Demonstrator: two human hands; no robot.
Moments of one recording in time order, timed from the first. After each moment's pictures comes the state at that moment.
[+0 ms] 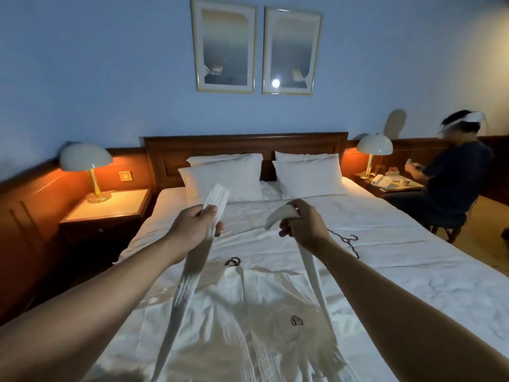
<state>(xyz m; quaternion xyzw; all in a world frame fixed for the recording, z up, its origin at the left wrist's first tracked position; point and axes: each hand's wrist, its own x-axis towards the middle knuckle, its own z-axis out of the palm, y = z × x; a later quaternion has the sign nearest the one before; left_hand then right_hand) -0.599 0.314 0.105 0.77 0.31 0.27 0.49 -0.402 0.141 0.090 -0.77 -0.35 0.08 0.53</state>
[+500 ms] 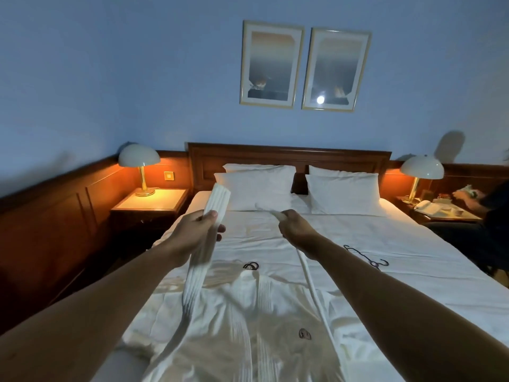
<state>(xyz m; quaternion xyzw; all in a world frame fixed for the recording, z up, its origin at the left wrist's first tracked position) -0.634 0.274 0.100 0.69 0.37 0.32 0.53 -0.411 0.156 0.096 -0.75 -0.44 0.21 0.44</state>
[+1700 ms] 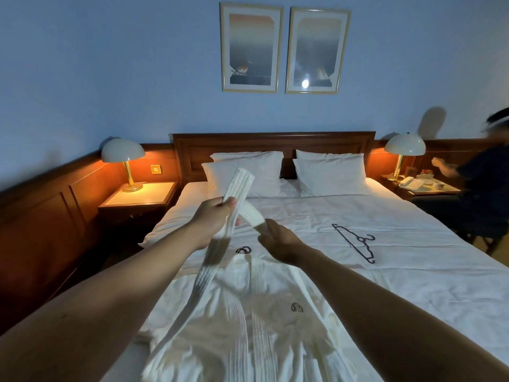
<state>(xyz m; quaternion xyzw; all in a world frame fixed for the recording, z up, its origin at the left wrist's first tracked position) -0.576 0.248 0.084 0.70 0.34 0.30 0.55 -0.420 0.123 0.028 -0.78 -0.53 0.15 0.30</state>
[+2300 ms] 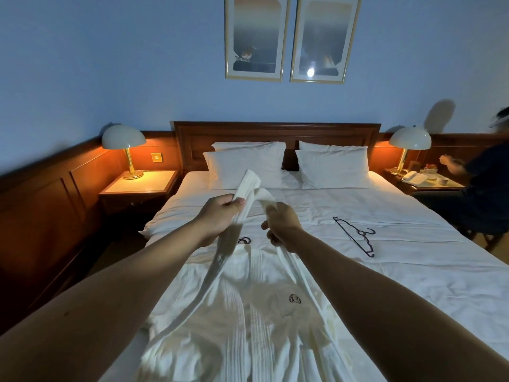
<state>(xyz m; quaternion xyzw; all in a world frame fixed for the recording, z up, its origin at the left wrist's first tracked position) -0.571 0.250 0.064 0.73 0.31 0.28 0.54 -0.431 0.146 0.047 -0.74 -0.27 0.28 0.55</state>
